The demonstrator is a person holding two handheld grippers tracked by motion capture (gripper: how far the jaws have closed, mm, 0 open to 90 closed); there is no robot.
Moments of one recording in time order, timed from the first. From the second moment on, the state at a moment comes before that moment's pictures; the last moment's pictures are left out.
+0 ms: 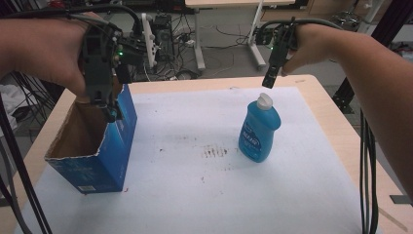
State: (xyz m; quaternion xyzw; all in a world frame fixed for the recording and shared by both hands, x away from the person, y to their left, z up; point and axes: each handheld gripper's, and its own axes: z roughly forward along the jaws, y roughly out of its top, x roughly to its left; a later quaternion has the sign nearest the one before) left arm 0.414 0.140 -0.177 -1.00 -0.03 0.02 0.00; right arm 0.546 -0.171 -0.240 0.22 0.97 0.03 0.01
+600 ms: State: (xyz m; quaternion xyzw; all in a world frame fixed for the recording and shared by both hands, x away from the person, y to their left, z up) left arm 0.410 0.135 -0.177 -1.00 -0.03 0.02 0.00; right arm 0.540 -0.171 -0.235 0.22 0.98 0.04 0.02
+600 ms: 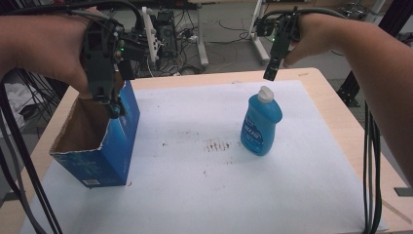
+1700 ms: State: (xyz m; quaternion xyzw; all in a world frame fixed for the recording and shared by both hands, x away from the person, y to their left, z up) left arm 0.411 0.136 -0.173 -1.00 -0.04 0.01 -0.01; right arm 0.545 -0.172 -0.247 0.21 0.98 0.03 0.02
